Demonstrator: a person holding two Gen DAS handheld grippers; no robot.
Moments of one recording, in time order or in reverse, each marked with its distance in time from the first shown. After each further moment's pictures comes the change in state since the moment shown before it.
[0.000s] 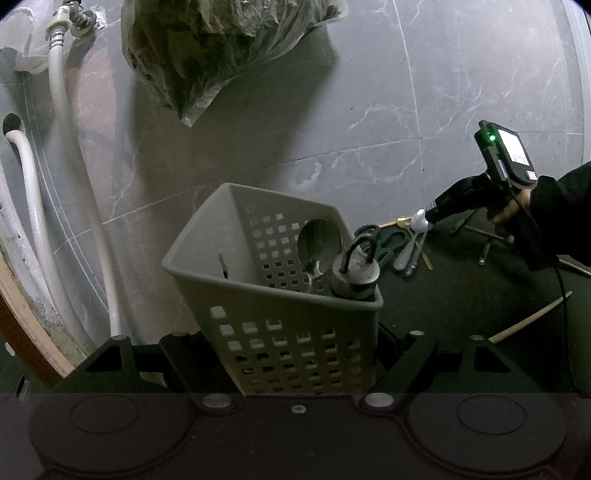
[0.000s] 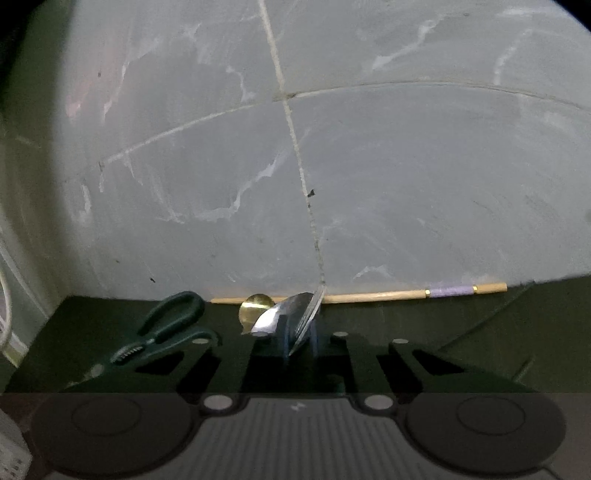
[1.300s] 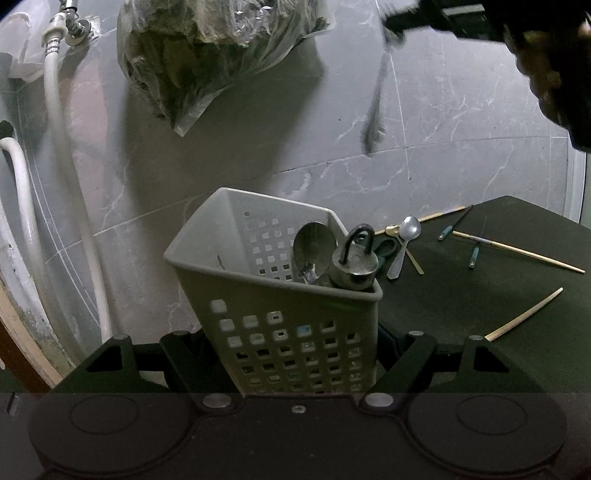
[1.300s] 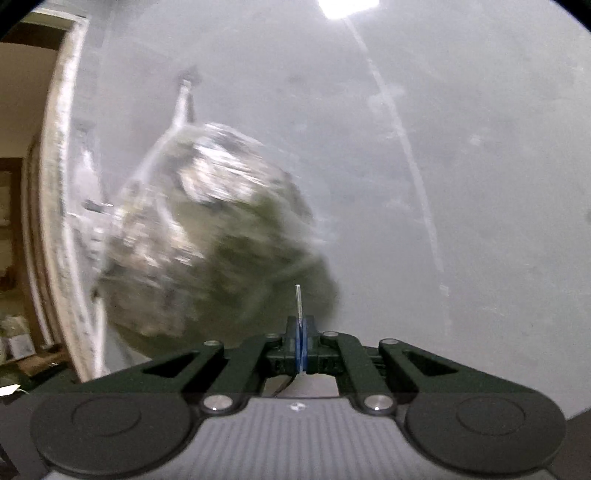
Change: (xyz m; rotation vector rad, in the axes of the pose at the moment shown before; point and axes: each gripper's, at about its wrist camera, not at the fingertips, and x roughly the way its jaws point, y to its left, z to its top) left arm -0.003 0.005 -0.010 0.022 -0.052 -0.040; right arm -0.237 0.114 0.049 -0.072 -0.554 0.289
